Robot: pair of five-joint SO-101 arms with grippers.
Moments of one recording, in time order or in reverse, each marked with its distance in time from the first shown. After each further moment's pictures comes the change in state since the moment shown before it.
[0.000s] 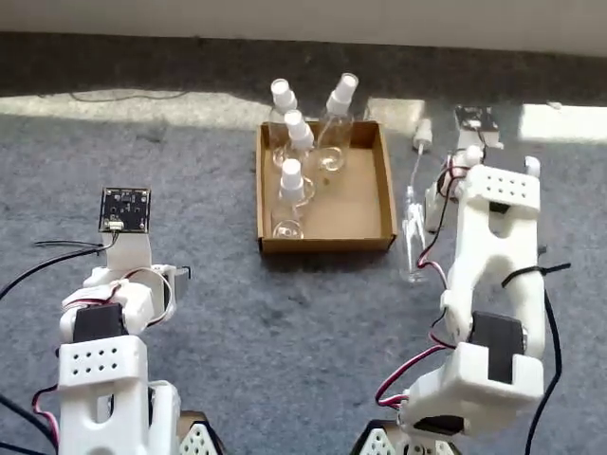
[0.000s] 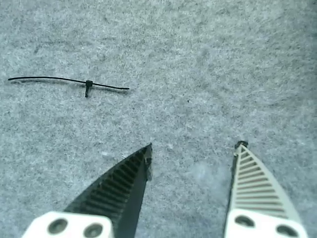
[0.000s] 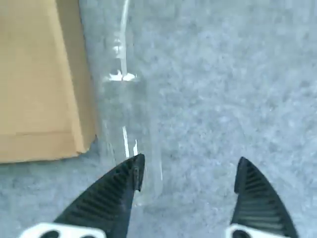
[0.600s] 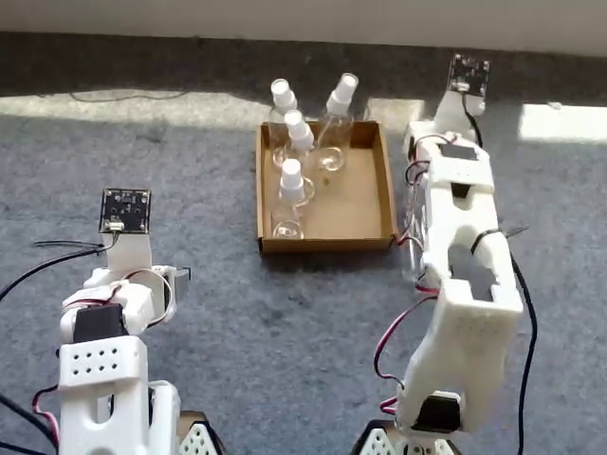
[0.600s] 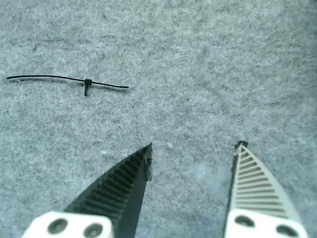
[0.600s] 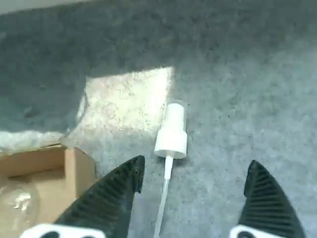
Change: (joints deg) left arm 0.0 0.0 0.4 0.0 0.0; right arm -5.1 25.1 -9.0 -50.4 -13.5
